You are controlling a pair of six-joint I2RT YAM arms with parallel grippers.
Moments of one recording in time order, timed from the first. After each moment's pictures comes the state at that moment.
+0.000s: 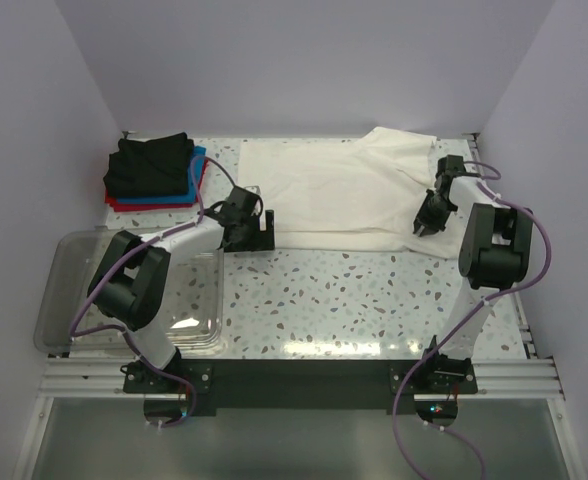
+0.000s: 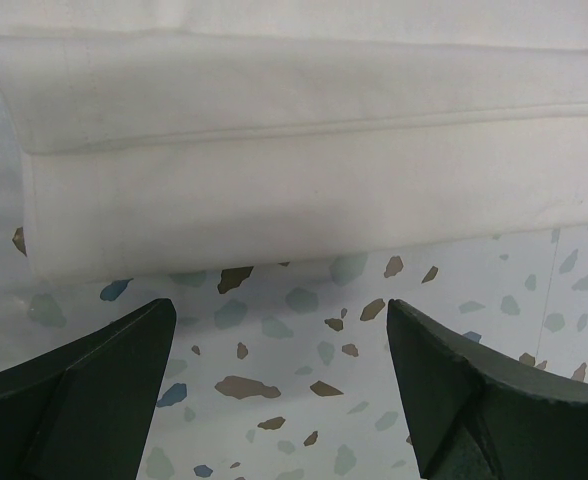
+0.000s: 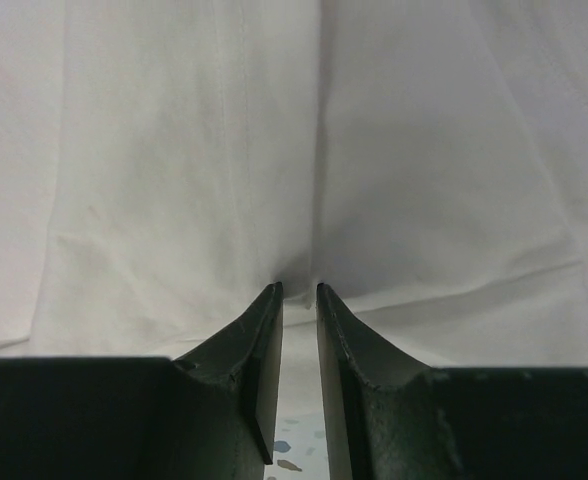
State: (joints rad) left arm -0.47 1.71 1.03 -0.32 -0.03 -0.48; right arm -0.13 1.98 1.40 -0.71 -0.02 0.40
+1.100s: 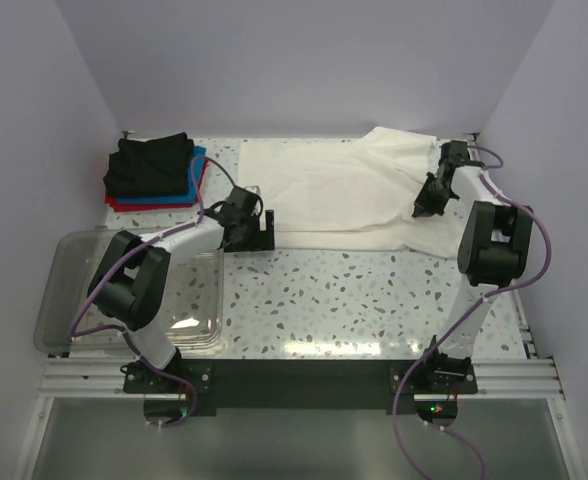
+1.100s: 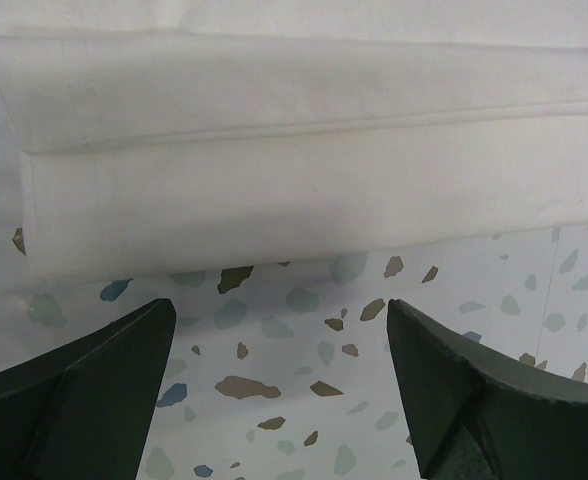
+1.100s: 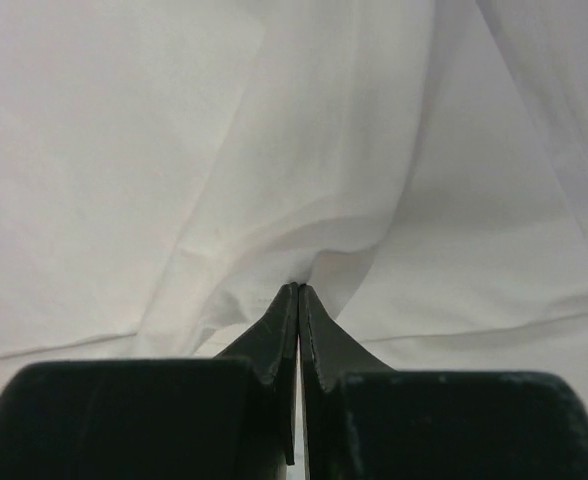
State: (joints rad) left arm -0.47 1.71 1.03 -0.32 -0.03 -0.48; right arm -0.13 2.01 1.52 -0.72 -0.10 0.41
